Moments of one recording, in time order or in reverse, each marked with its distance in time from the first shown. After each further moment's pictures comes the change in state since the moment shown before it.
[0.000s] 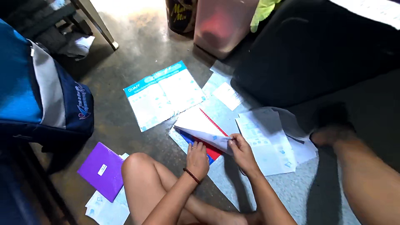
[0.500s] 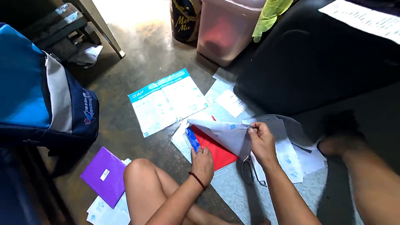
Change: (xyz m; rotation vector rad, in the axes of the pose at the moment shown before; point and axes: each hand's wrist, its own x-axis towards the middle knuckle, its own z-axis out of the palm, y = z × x) left_hand 0.013 0.015 -0.007 0.155 -0.082 -0.026; right_hand 0.045 -0.029 -0.036 -0.011 0.236 0.028
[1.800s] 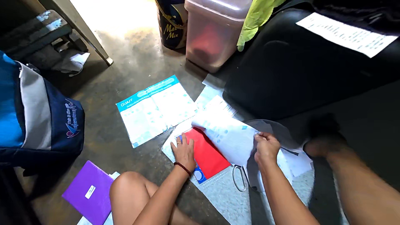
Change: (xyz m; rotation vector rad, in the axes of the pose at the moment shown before) left_hand 0.041 -0.020 -0.045 0.057 0.027 -0.216; right_hand 0.041 0.051 -0.016 0.263 0.358 0.330
